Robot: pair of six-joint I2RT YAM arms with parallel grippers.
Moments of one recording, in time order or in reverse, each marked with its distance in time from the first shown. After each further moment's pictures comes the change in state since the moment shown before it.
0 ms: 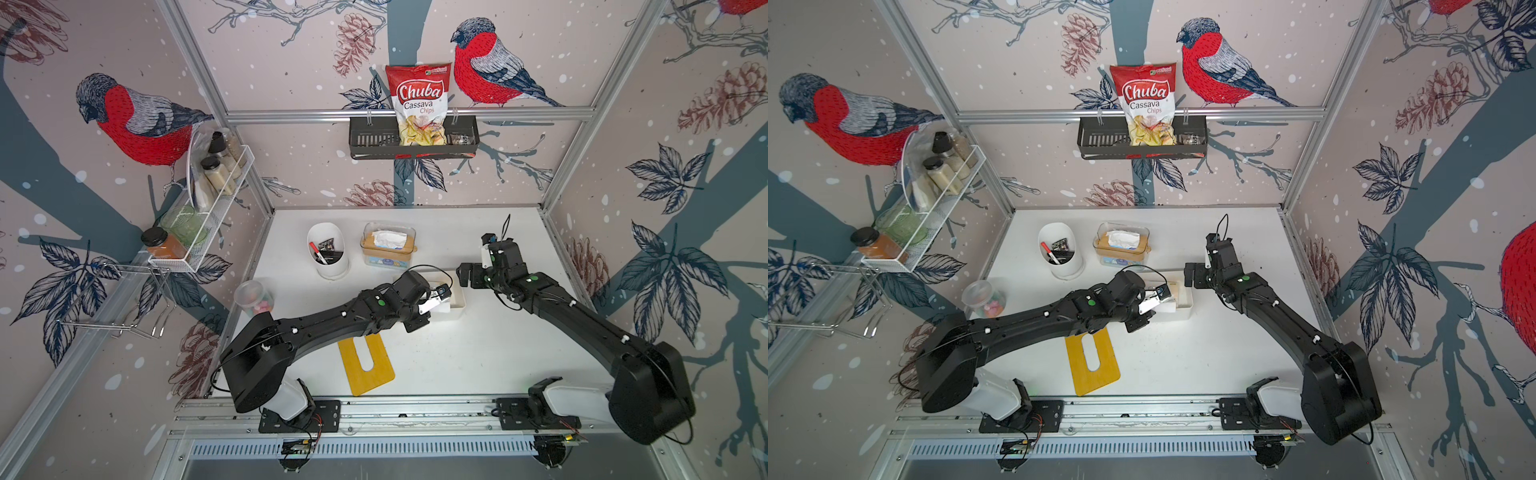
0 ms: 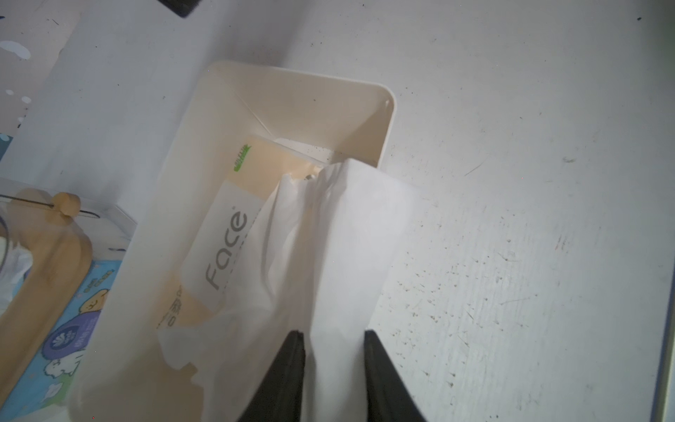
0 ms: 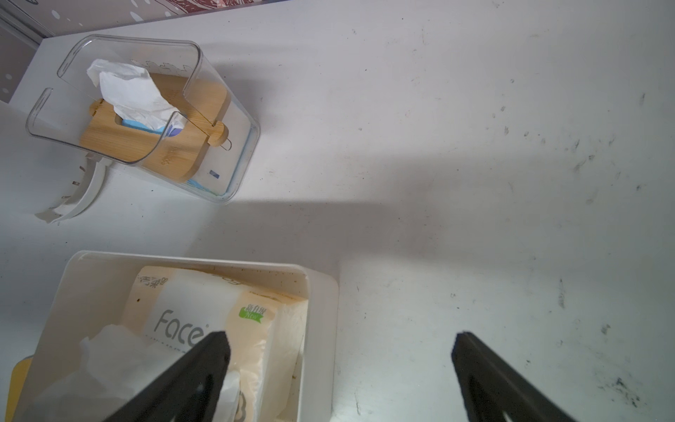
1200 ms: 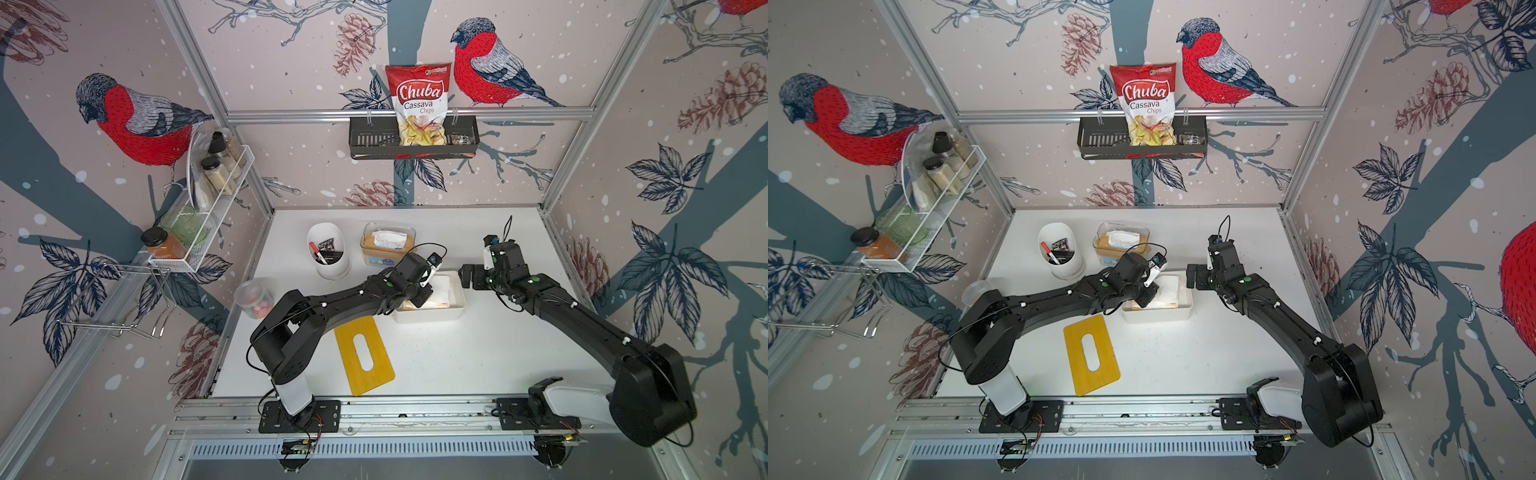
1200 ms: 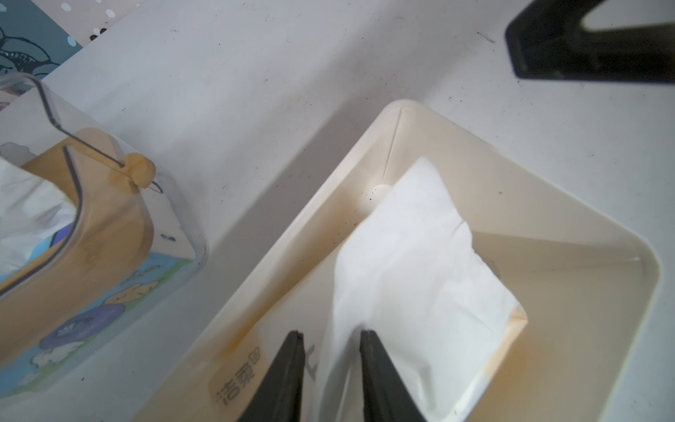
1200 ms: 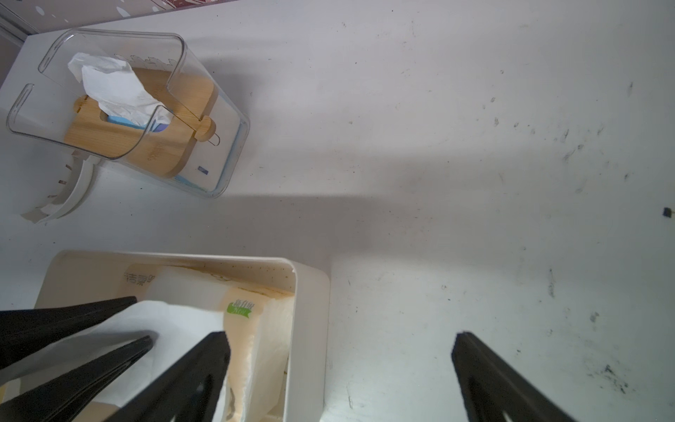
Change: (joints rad) left arm 0.124 0.183 0.094 0.150 -0.053 -0.278; right arm -0.010 -0.006 -0.008 -0.008 0.004 0.000
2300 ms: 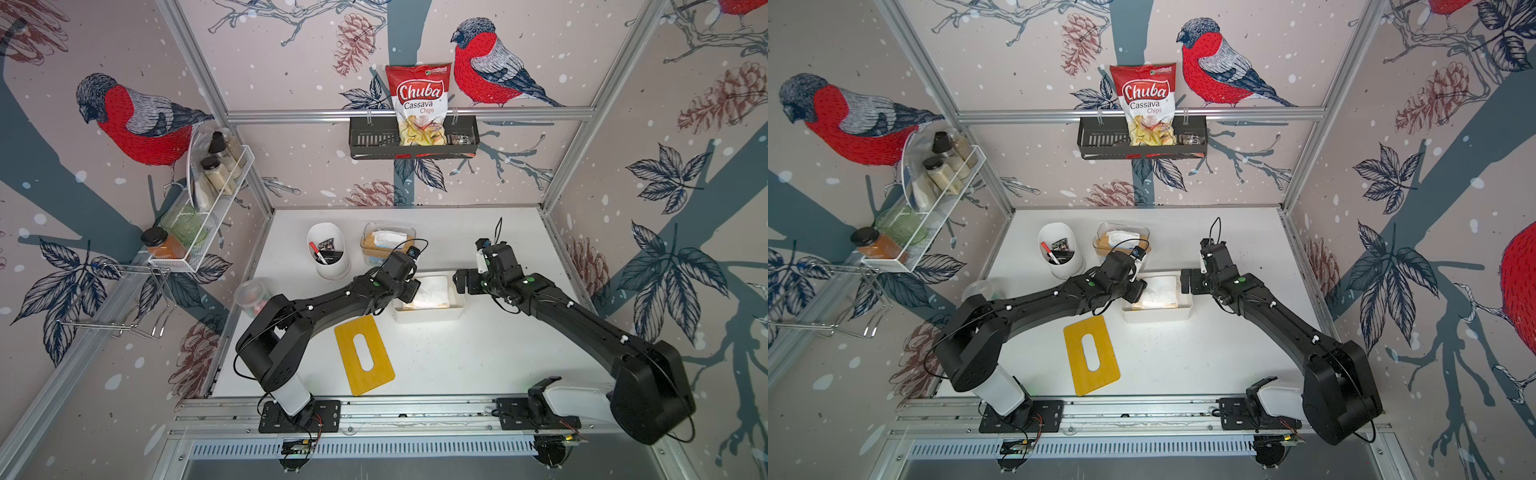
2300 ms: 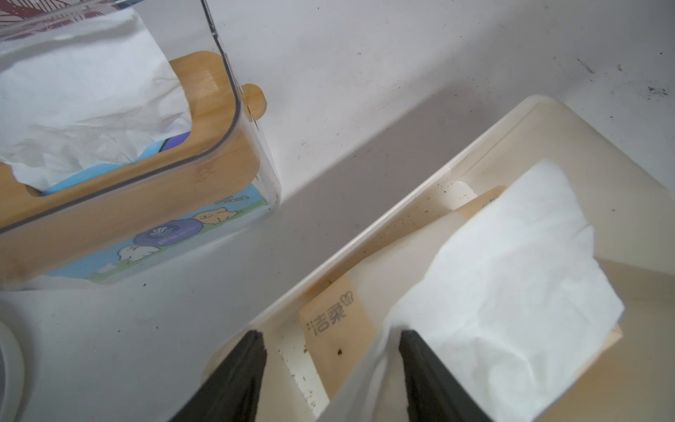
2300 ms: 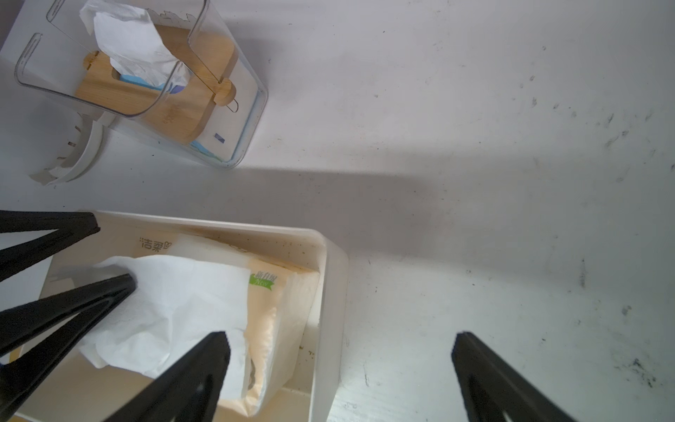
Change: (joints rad) left arm 0.071 -0.076 -0.081 -0.003 -0.076 -0.149; right arm 0.061 0.008 0.010 -0.052 -0.003 0.000
